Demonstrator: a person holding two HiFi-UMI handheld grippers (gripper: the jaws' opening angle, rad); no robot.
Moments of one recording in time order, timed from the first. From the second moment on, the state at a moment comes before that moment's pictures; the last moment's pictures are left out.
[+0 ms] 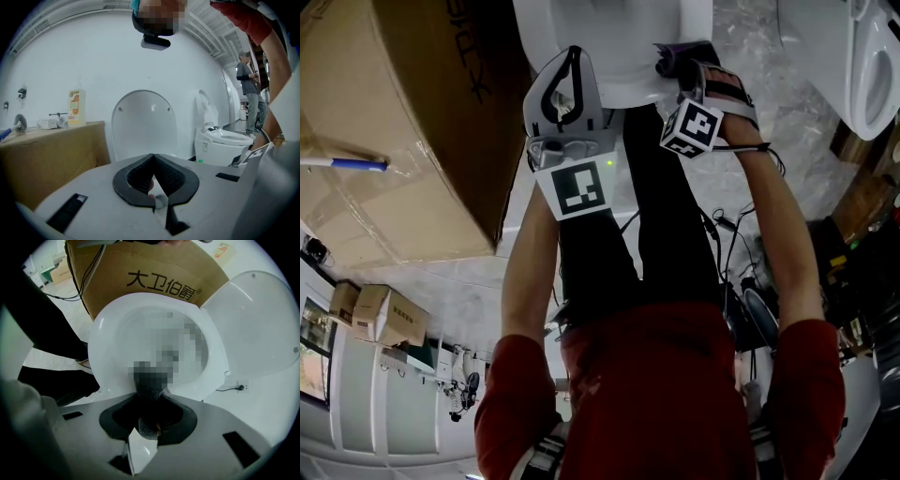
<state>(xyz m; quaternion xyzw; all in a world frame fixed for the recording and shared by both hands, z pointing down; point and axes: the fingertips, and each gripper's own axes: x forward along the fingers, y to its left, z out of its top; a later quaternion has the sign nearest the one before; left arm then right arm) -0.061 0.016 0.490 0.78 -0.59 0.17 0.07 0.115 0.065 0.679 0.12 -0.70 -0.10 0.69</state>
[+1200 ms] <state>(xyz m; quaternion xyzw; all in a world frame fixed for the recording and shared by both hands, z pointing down) -0.159 0.057 0.466 0.72 -0.67 0.14 0.08 -0.008 0.137 0.675 0.18 -0.73 0.24 0.61</state>
